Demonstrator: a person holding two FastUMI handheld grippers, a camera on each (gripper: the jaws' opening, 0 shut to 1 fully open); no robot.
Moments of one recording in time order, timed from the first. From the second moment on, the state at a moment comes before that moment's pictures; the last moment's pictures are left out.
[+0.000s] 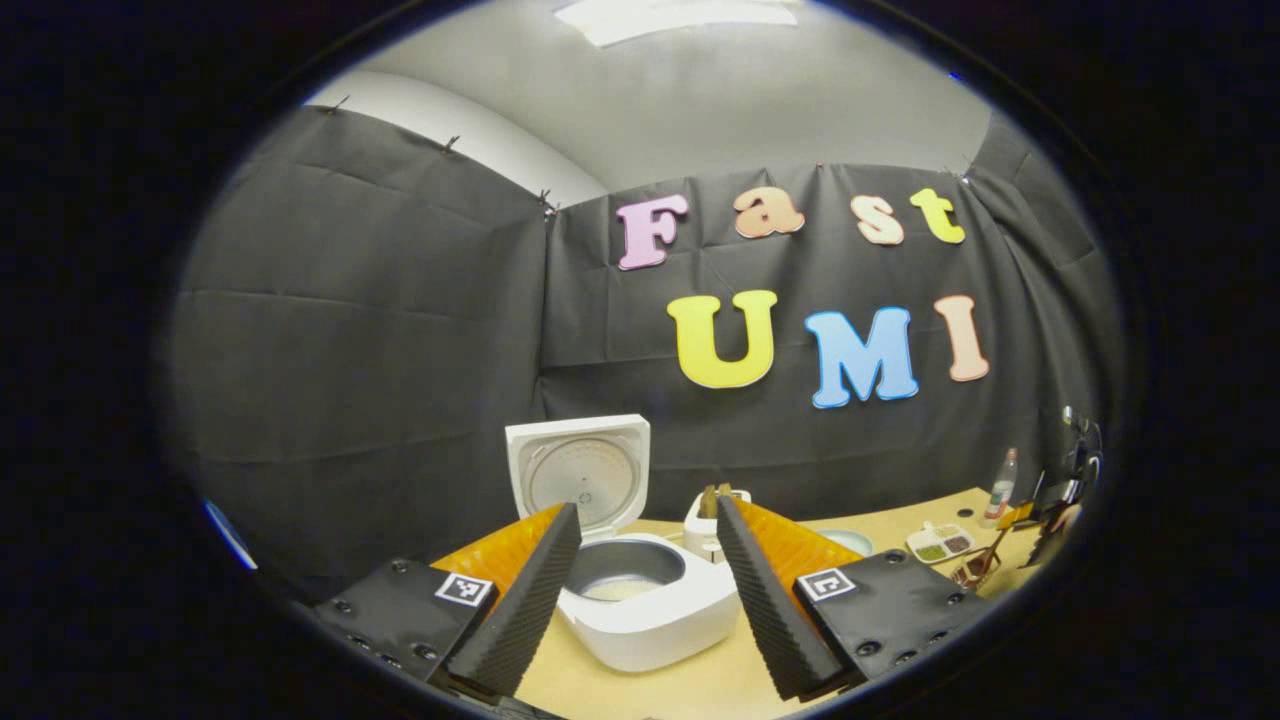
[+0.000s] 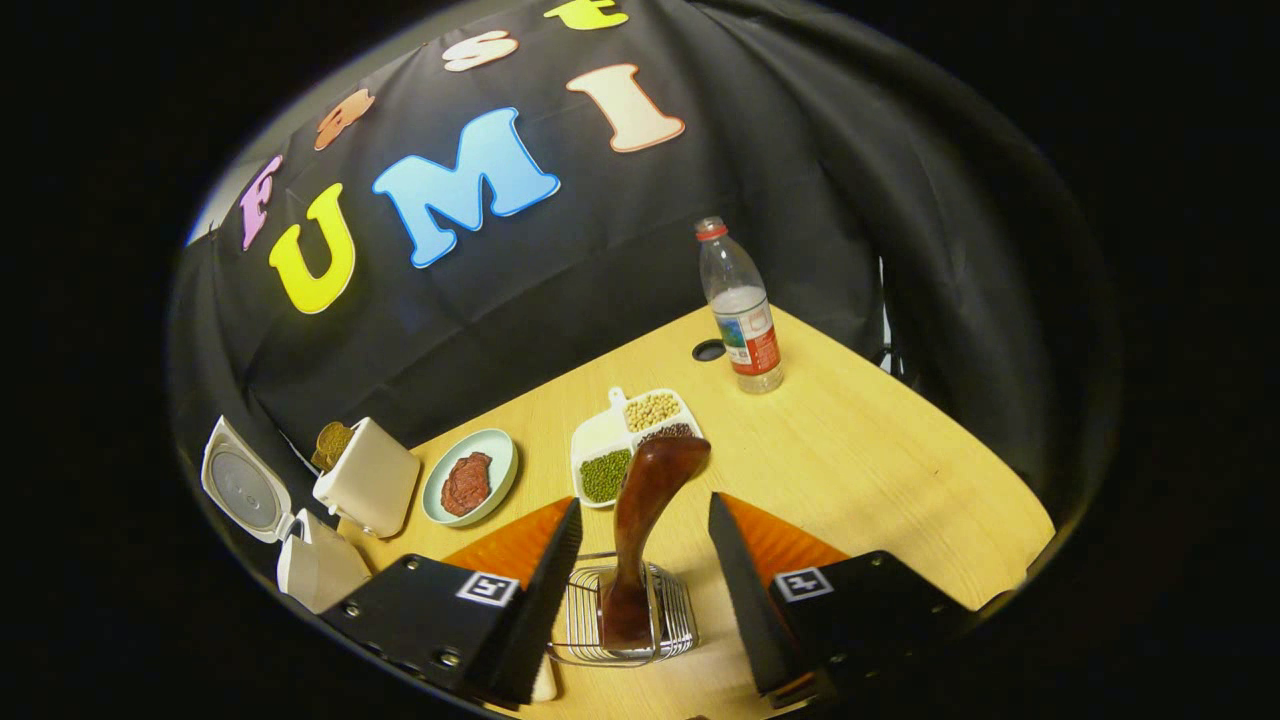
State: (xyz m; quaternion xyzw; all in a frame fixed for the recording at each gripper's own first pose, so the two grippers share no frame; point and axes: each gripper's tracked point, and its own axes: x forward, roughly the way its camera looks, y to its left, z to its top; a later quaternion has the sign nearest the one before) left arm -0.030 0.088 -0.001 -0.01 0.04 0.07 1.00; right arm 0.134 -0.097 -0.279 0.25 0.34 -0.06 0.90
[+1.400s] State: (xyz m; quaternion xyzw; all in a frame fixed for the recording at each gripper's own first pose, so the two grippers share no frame) left arm -0.016 0.104 -0.025 -0.04 0.05 0.02 1.00; right arm 0.119 -0.037 -0.156 0.17 0.24 0.00 0.96
